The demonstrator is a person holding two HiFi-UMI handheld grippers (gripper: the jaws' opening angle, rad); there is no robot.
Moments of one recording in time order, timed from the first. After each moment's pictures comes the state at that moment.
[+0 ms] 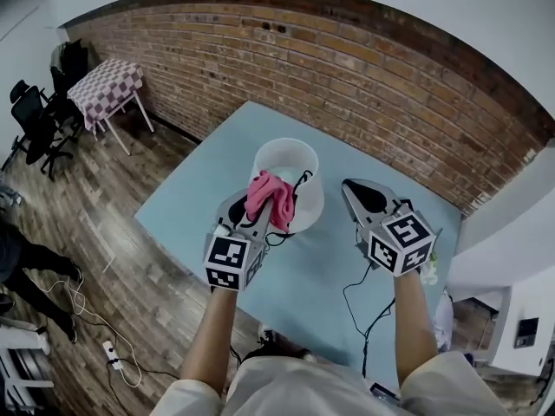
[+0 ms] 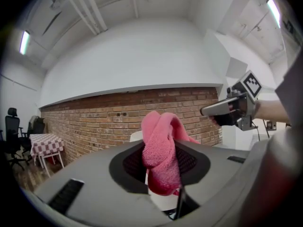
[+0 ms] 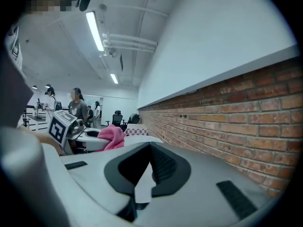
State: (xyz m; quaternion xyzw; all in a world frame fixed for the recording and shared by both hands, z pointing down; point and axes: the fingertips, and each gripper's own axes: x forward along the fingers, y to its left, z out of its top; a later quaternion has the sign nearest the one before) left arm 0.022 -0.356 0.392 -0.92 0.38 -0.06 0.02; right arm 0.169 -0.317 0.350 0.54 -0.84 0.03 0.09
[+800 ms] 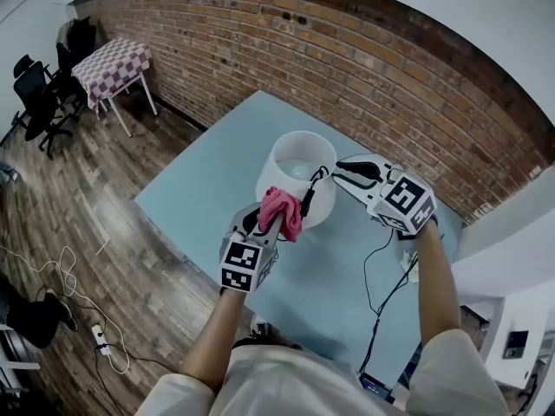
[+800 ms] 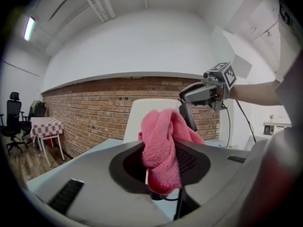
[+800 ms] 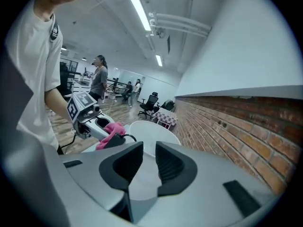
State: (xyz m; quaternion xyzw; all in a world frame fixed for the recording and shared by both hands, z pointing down) left arm 0.012 -0.349 0.471 -0.92 0.37 -0.08 -0.04; right arm 0.126 -0.365 0.382 0.33 -0.90 -0.10 0.28
